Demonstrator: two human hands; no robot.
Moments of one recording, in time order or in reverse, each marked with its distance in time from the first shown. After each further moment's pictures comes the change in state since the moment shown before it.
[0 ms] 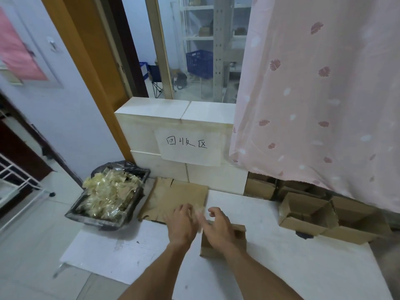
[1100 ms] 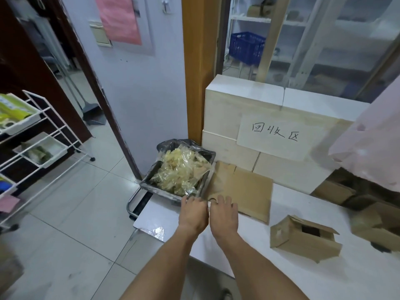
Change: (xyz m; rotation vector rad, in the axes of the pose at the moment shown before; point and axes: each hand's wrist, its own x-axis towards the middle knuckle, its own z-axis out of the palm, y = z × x) left_hand 0.037 -0.241 -0.115 0.394 -0.178 0.208; right_hand -0.031 -0.162 0.240 -1.052 -0.007 -0.281
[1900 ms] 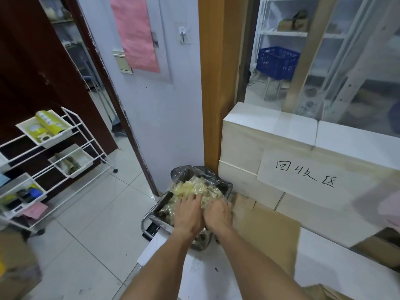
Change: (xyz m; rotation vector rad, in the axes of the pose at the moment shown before) left_hand 0.108 -0.047 -0.053 -0.127 0.192 -0.203; right_hand 0.148 -0.028 -0.053 0.636 -0.044 0.133
